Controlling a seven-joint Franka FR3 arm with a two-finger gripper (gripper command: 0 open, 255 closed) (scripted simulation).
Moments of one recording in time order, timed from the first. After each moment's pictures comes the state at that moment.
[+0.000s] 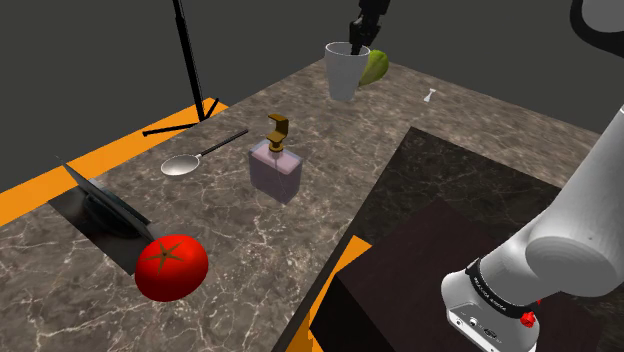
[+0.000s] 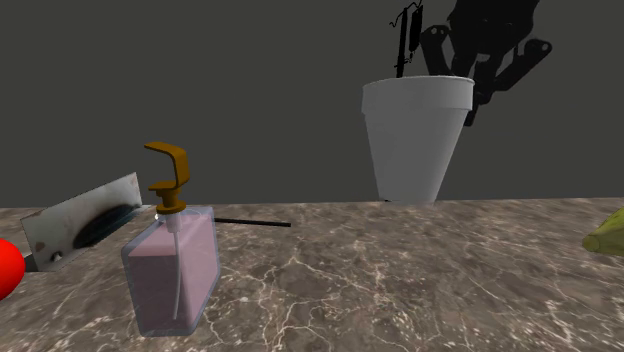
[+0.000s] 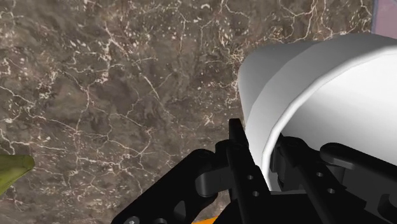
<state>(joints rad) -0.03 0.25 -0.15 -1.49 0.19 1.70 -0.42</state>
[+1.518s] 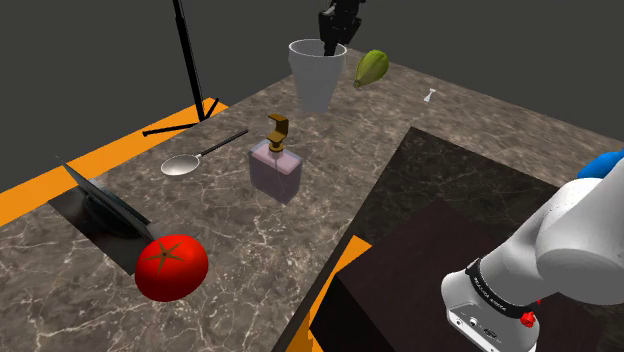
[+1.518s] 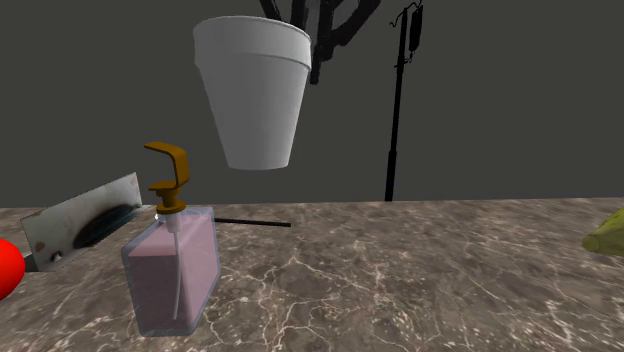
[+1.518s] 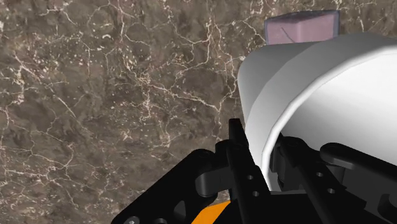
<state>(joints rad) 0.14 -0.01 -0.02 -1.72 0.16 1.72 -0.11</state>
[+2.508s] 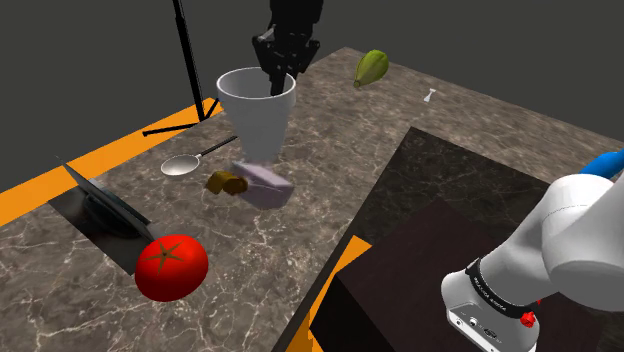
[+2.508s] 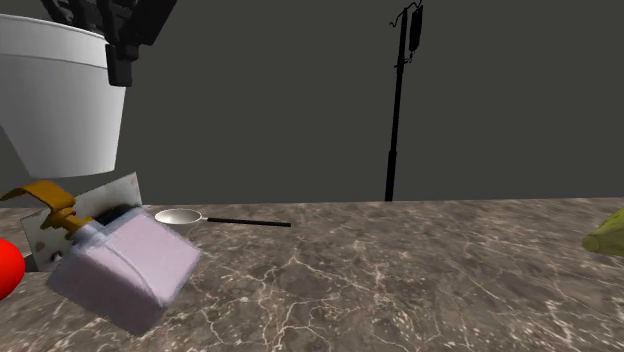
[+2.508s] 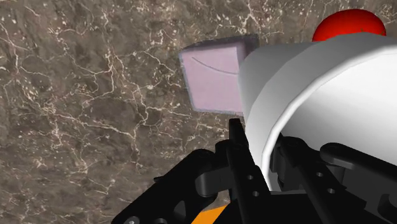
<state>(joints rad) 0.31 -0.08 0.18 -1.82 0.16 1.81 0.24</state>
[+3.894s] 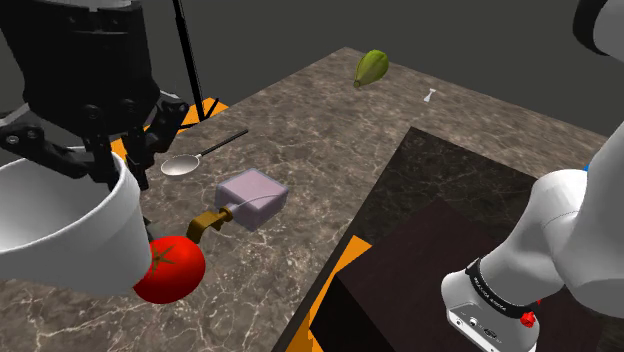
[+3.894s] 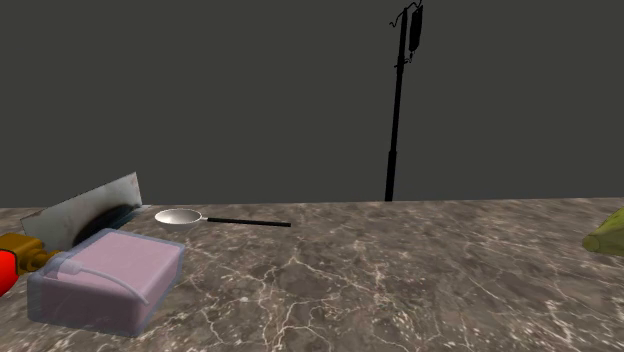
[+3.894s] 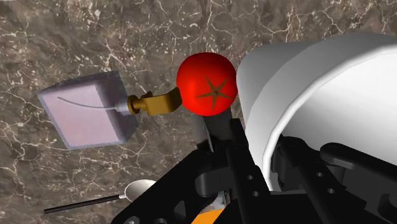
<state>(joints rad) 0.59 0.23 0.42 -1.45 0.00 1.80 0.77</state>
